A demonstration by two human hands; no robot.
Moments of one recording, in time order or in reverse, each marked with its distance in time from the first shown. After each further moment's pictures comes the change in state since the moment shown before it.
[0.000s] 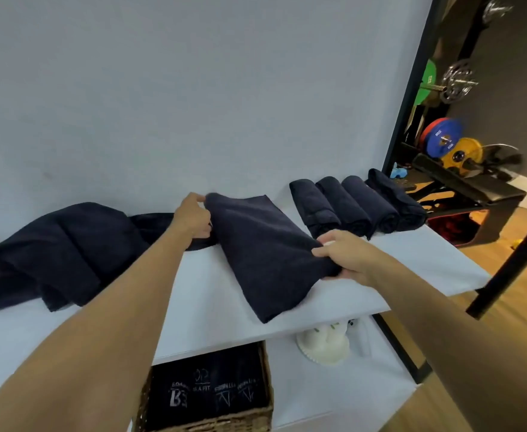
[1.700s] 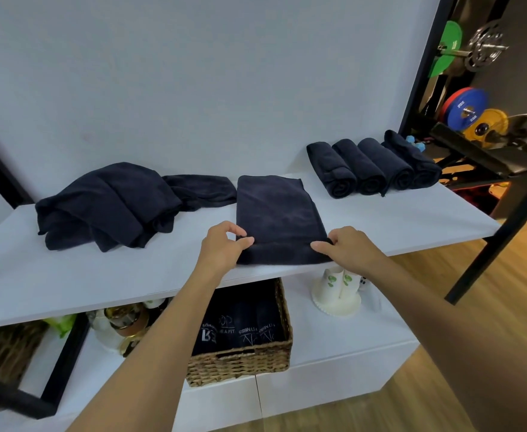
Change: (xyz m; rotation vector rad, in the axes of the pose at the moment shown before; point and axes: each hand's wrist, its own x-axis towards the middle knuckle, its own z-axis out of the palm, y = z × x) left_hand -0.155 -0.072 0.010 0.010 -0.019 0.027; right_hand -0.033 0.069 0.047 -0.630 0.177 -0.241
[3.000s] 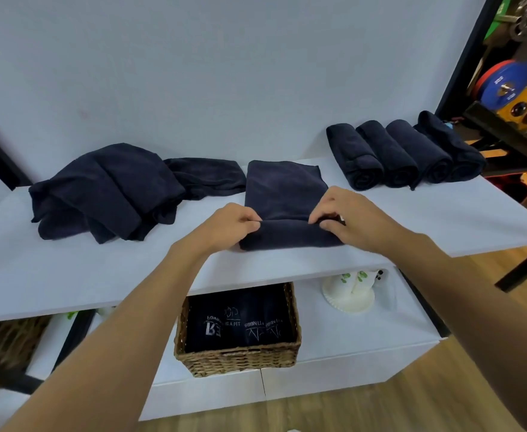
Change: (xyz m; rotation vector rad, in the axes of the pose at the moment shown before) left_hand 0.051 0.014 -0.019 0.423 -0.338 0.186; right_hand 0.062 -0.007 -0.014 -0.205 0.005 -0.677
